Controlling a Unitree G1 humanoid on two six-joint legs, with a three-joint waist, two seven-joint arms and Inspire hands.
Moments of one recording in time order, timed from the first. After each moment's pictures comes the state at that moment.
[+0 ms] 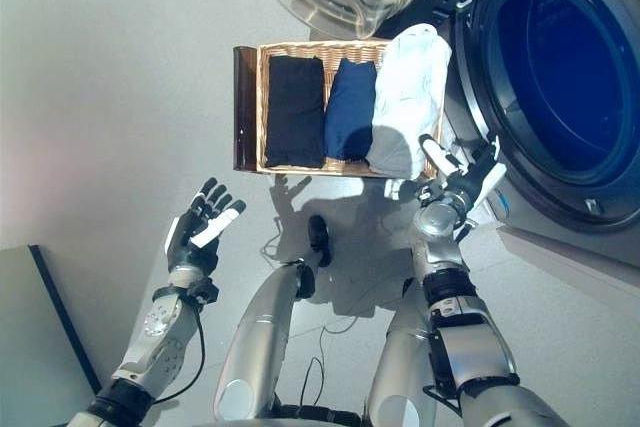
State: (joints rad) left arm -0.03 0.36 -0.31 0.21 -0.71 -0.29 0.27; right arm -0.65 -0.29 0.02 0.72 0.30 -0.15 -0.74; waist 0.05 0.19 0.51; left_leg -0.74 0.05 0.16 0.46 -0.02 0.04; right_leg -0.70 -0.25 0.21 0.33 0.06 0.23
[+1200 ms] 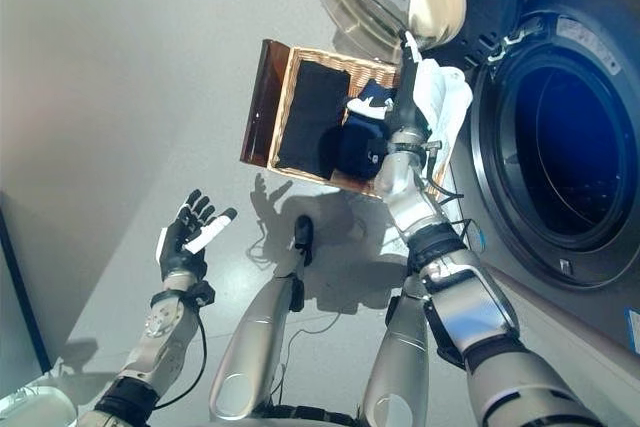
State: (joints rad) left arm -0.06 0.32 -0.24 0.33 -0.58 -0.29 0.33; right arm -0.92 -0.33 0.35 0.74 -0.08 0.02 -0.61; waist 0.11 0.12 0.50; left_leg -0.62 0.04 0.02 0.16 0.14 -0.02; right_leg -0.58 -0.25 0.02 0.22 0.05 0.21
